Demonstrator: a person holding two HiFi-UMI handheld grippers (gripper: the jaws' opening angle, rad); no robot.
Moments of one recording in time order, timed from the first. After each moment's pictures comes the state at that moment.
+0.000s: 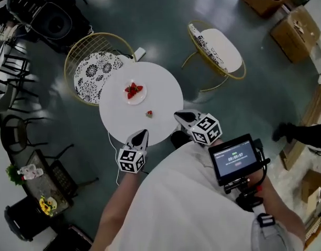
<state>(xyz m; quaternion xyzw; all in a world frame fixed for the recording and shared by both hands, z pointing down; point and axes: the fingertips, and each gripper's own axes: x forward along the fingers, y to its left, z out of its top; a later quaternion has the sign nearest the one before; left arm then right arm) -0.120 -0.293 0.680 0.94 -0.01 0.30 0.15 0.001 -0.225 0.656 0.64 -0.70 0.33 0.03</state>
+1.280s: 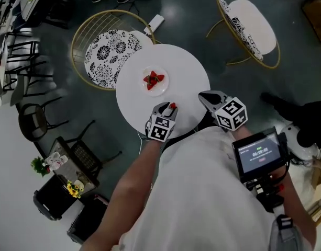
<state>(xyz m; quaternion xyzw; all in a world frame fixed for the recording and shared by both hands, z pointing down) -0.042 -0.334 0.788 0.85 0.07 0.51 0.06 0.070 -0.273 0.704 0.63 -0.67 0.40 -0.01</state>
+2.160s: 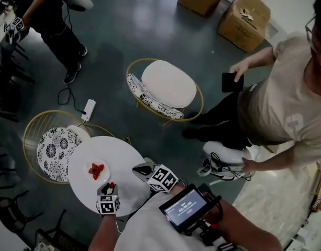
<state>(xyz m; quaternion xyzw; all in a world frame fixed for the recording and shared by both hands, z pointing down) -0.049 -0.371 0.782 0.81 0.01 0.58 0.05 0.076 -0.276 0.707 0.65 -0.64 0.41 -0.06</state>
